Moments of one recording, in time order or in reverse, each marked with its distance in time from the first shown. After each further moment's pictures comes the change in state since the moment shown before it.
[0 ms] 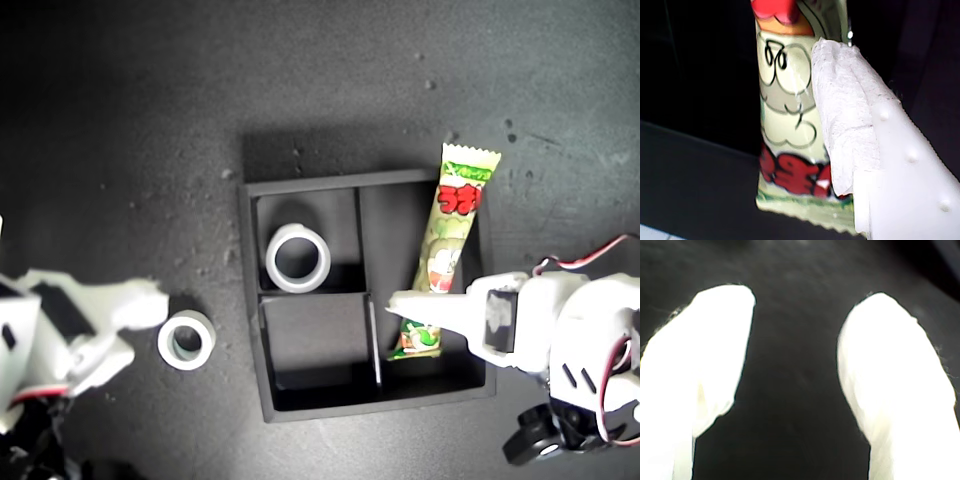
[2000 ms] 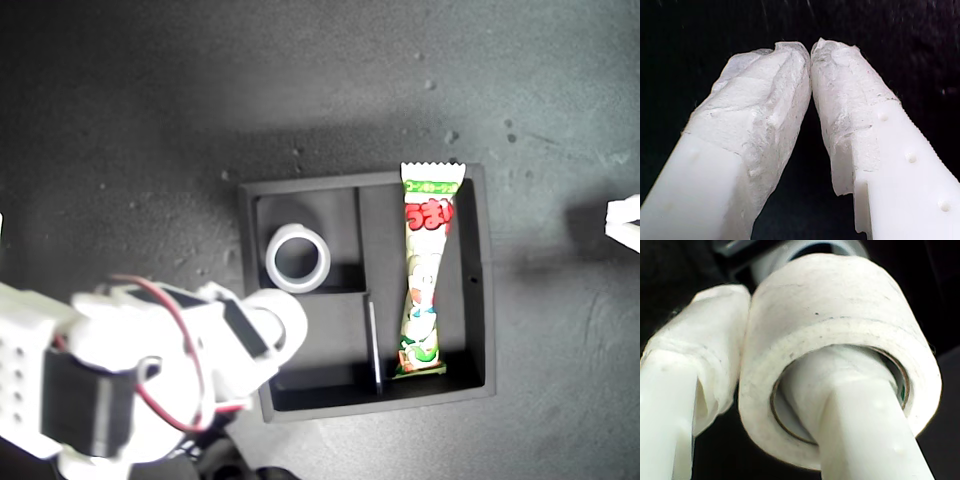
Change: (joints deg) arm 0 -9.8 -49.0 -59.2 14.7 21.6; arm 1 13.5 123.5 124.1 -15.5 62.4
